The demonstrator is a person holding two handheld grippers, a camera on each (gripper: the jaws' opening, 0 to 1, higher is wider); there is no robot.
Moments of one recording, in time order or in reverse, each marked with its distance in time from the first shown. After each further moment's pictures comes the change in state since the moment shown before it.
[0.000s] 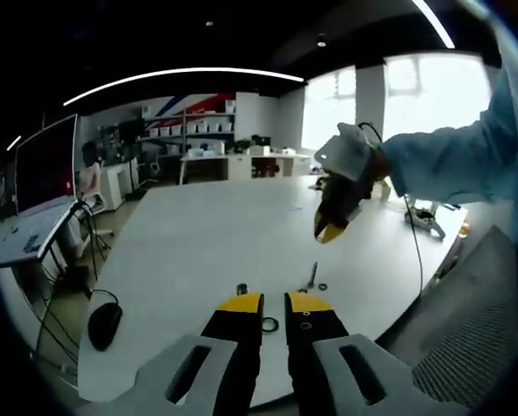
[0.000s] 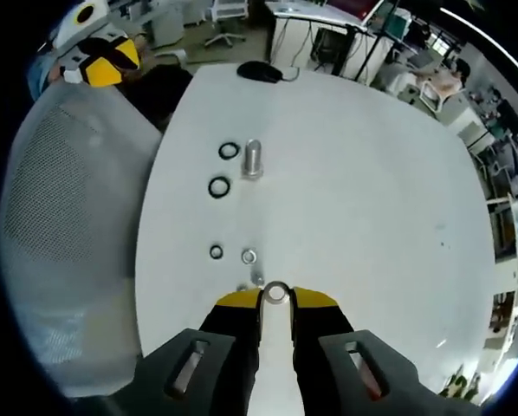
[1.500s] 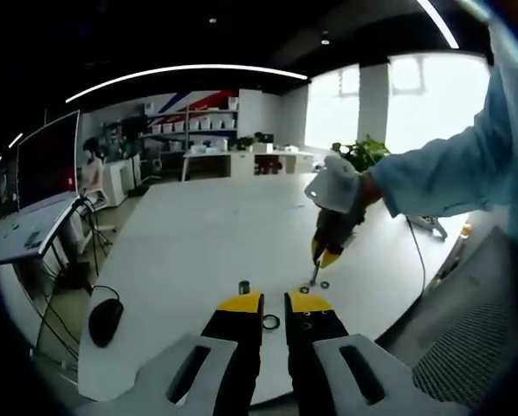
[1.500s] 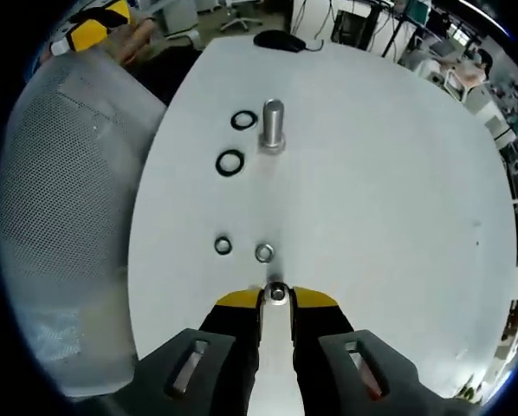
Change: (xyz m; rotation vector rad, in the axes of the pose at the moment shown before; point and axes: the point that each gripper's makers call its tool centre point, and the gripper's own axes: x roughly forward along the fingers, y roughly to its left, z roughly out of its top) left arm 0.001 0.002 -0.003 -0.010 0.015 0.011; right arm 0.052 0.018 -0.015 -0.019 0.068 0.103
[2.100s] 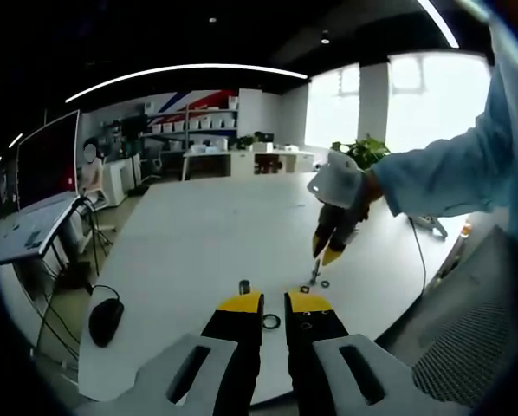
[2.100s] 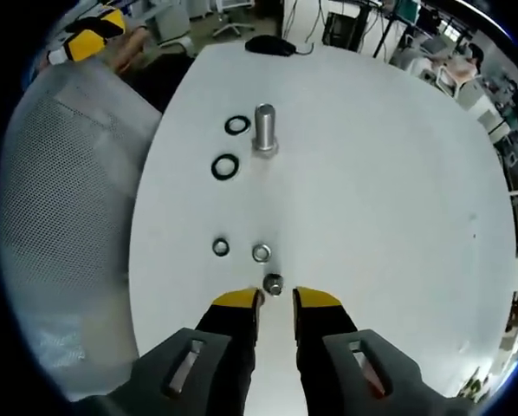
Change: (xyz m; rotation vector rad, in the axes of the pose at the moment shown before) left arm 0.000 0.000 0.000 0.002 0.002 0.001; right arm -0.012 -0.001 0.000 0.038 -0.036 -0.020
